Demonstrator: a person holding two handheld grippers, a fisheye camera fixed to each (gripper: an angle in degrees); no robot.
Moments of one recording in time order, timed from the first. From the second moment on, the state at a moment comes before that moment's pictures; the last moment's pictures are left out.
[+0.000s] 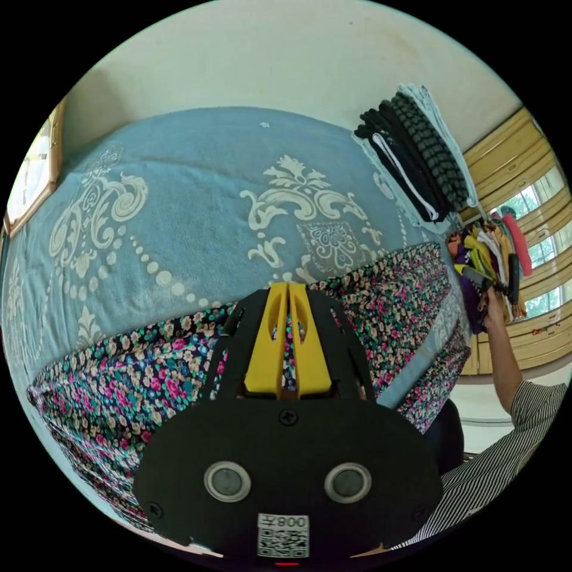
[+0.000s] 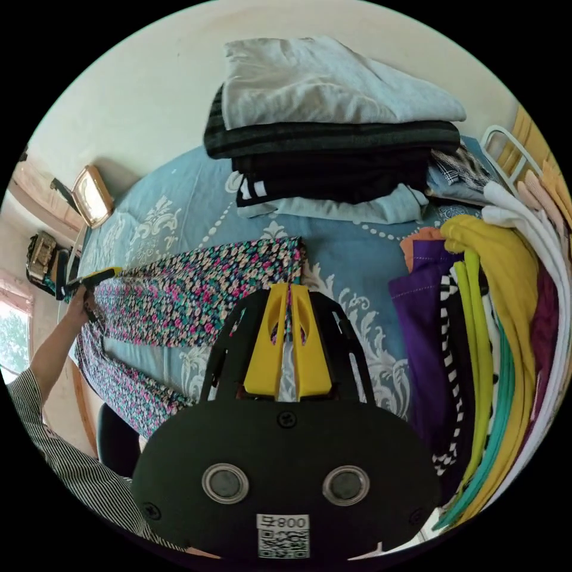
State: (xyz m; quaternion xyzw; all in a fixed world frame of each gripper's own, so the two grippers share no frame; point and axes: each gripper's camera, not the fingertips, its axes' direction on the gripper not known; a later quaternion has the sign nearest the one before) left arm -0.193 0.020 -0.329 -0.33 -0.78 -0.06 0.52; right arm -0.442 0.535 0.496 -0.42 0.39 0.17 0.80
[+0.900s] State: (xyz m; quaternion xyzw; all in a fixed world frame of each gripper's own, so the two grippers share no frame) left arm 0.053 0.224 -0.371 -0.23 -0.80 -0.13 0.53; right arm -0.582 0.535 0.360 -0.47 0.39 0.22 0.76
